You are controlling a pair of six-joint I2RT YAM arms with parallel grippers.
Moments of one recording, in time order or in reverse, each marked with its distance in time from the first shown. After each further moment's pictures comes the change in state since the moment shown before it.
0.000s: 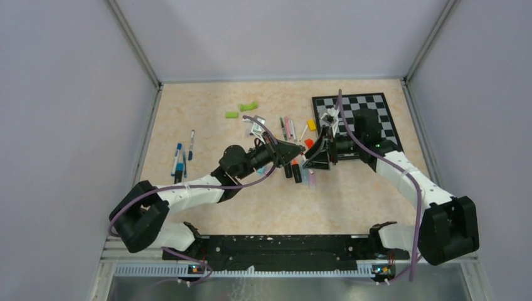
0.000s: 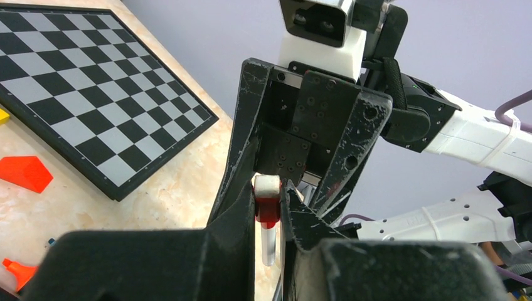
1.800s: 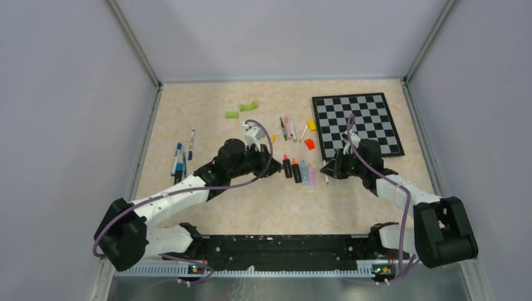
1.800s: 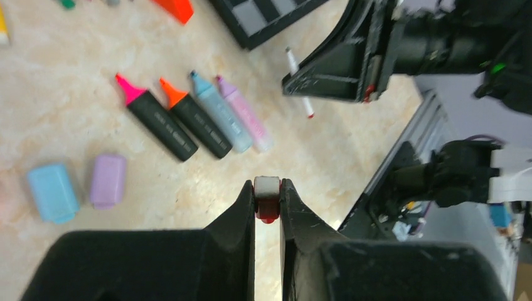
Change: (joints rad) left arm 0.116 -0.193 0.041 -0.755 0.046 0.218; right arm -0.108 -0.043 -0.422 0.303 0.650 0.358
